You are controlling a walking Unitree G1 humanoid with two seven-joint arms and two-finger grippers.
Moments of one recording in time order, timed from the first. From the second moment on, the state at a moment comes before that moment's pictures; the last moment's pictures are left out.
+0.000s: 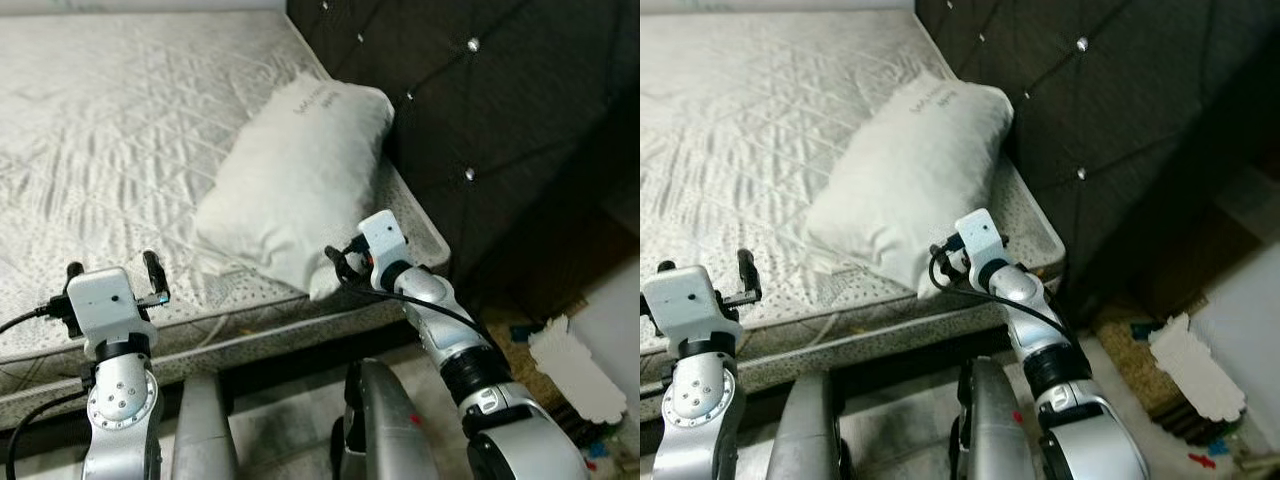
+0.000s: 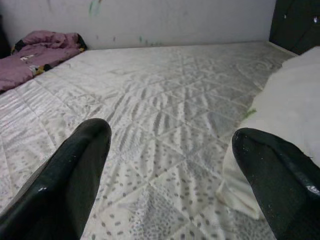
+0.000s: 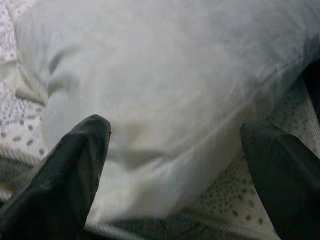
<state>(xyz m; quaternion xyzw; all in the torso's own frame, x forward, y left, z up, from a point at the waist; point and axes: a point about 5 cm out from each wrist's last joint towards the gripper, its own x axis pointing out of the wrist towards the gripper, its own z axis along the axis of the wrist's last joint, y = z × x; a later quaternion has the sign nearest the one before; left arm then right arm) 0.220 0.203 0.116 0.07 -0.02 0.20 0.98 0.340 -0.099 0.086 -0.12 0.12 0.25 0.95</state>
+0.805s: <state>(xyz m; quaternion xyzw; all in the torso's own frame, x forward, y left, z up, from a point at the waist) 0.205 0.204 0.113 0.06 0.01 0.21 0.98 0.354 -0.069 0.081 -0.08 0.22 0.30 0.92</state>
